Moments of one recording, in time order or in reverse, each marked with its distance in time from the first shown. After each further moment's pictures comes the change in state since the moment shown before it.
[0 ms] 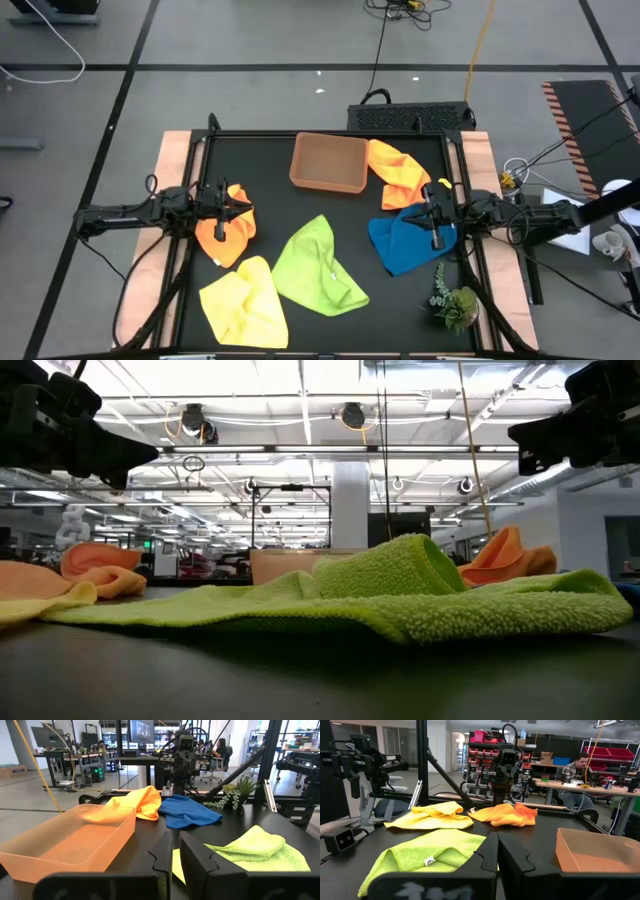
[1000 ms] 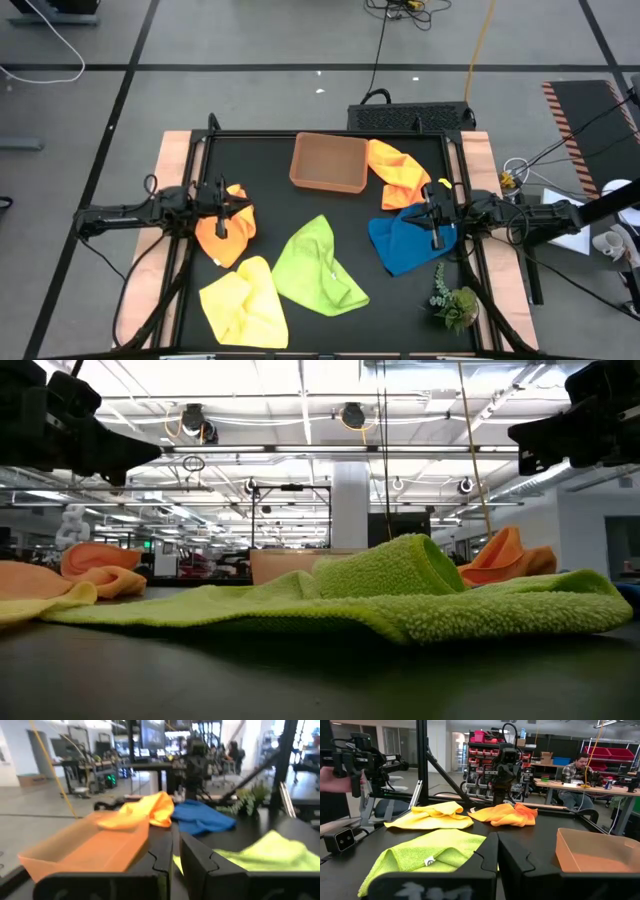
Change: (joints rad) left arm 0.000 0.000 -0.002 0.049 -0.068 0.037; right arm 0.000 0.000 0.000 0.000 0.000 0.000
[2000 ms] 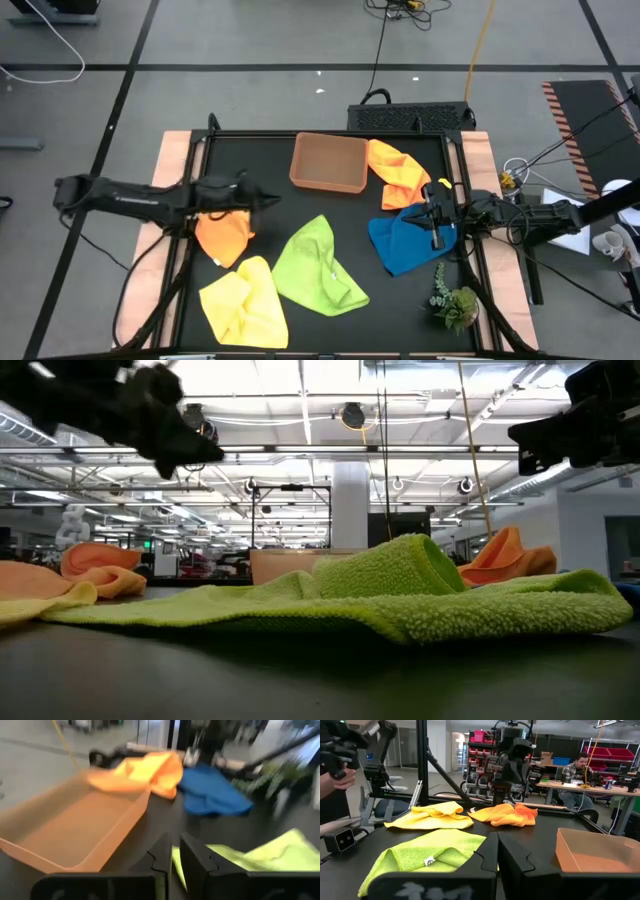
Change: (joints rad) left arm 0.008 0.887 0.374 0.184 -0.042 -0.166; right arm 0.000 0.000 0.000 0.000 0.000 0.000
